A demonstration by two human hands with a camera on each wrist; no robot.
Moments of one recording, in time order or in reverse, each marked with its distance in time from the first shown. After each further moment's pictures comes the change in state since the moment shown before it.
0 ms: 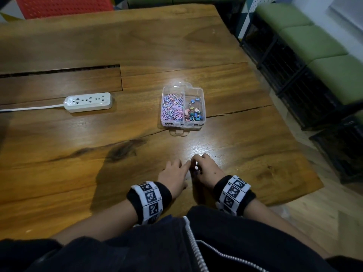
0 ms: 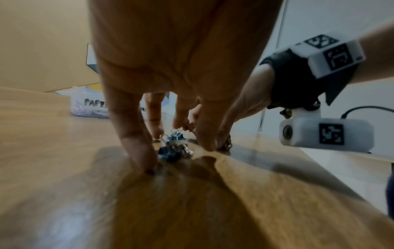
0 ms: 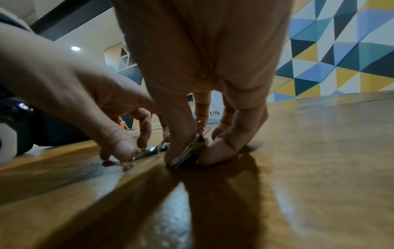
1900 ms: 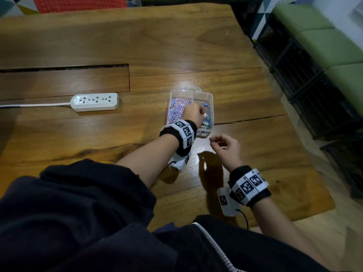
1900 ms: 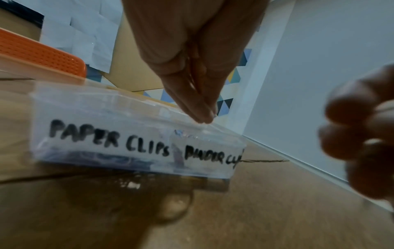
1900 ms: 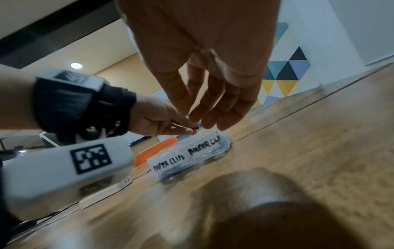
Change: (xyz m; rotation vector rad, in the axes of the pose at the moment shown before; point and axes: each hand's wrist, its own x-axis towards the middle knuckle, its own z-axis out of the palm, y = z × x) left_hand 0.146 0.002 -0.111 -0.717 0.420 -0.129; right_hand 0.044 0.005 -0.054 0.551 0.369 0.039
